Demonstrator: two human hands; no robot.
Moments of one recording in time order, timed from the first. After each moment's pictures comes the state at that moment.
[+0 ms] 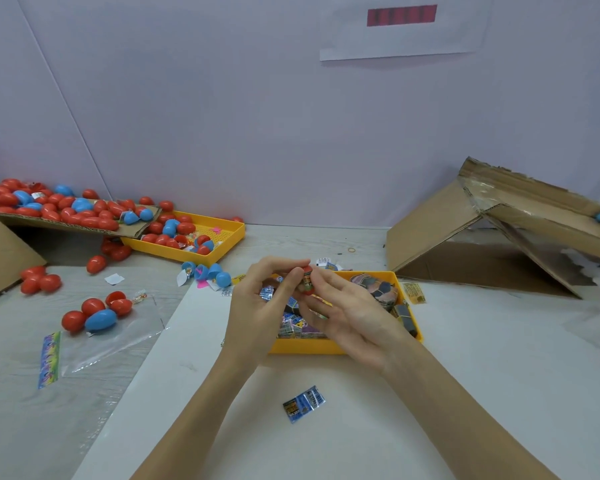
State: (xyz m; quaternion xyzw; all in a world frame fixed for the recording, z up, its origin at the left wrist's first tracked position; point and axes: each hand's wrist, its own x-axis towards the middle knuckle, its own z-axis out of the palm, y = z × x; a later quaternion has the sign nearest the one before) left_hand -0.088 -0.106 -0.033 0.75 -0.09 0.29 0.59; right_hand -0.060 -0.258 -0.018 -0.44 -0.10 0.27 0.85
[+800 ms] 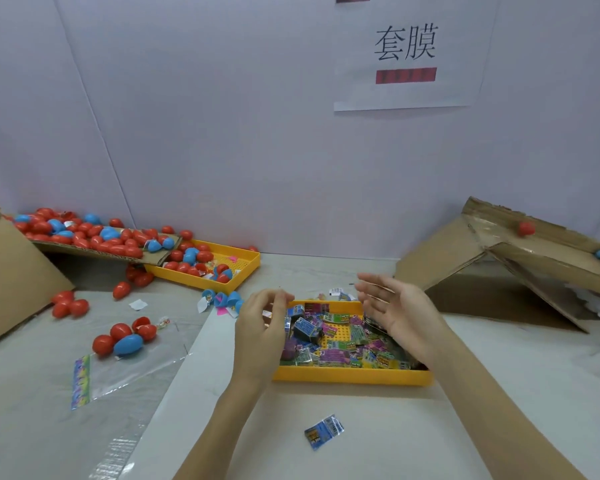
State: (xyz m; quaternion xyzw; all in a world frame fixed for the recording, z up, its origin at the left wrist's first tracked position) left_hand -0.082 -0.087 -0.036 0.79 0.05 0.30 0.54; right_hand -0.013 -0.303 -0.003 -0.50 -0.03 0.15 0.85
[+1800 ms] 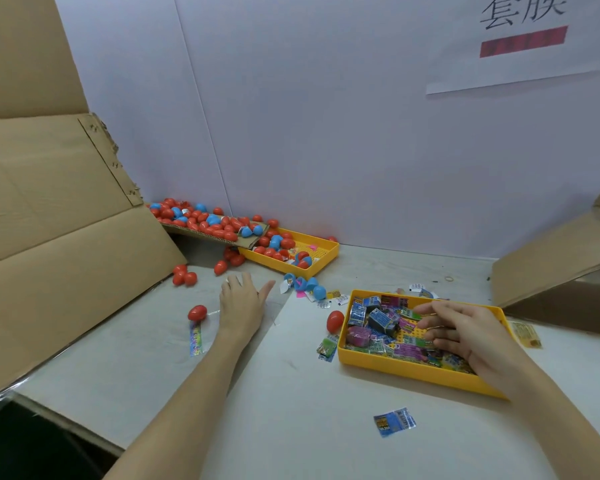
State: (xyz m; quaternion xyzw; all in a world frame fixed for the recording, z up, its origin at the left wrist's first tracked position) left_hand -0.067 0.093 -0.069 0.93 0.31 0.22 0.04; right_hand -0.020 -0.283 -0.035 -0.67 -0.09 0.16 0.71
